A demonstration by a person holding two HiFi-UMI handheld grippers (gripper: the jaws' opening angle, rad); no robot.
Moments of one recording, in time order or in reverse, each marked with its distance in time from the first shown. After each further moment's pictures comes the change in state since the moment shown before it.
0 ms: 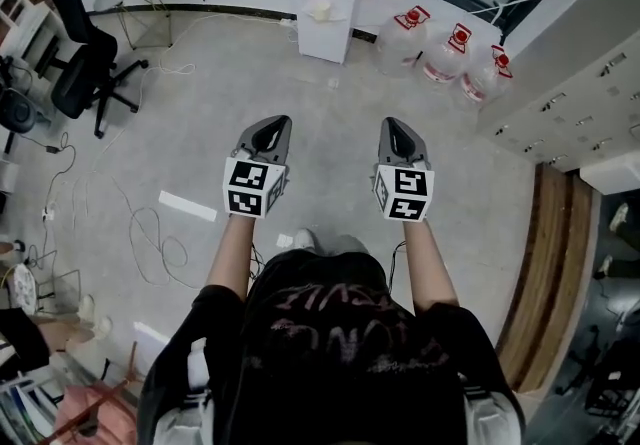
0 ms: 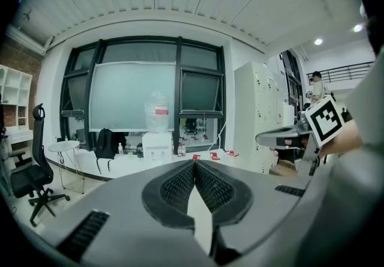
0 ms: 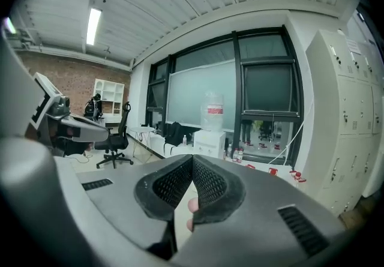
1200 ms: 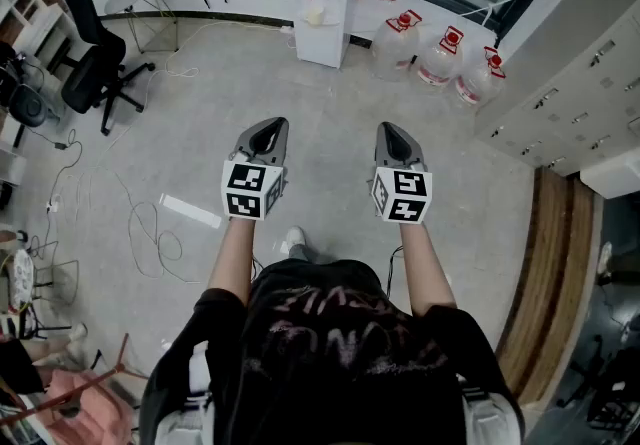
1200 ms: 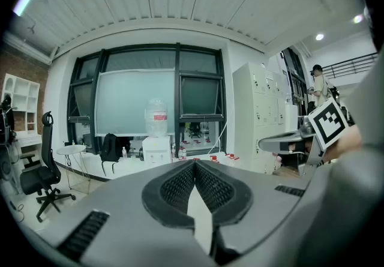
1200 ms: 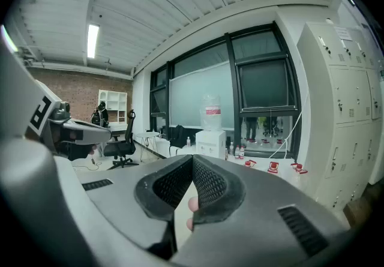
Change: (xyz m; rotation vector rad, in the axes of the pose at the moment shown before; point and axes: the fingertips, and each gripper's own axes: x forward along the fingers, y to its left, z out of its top) left arm -0.037 -0.100 0.014 0.012 -0.025 0.064; right arm -0.091 -0.049 -0.017 0.068 -0.020 0.053
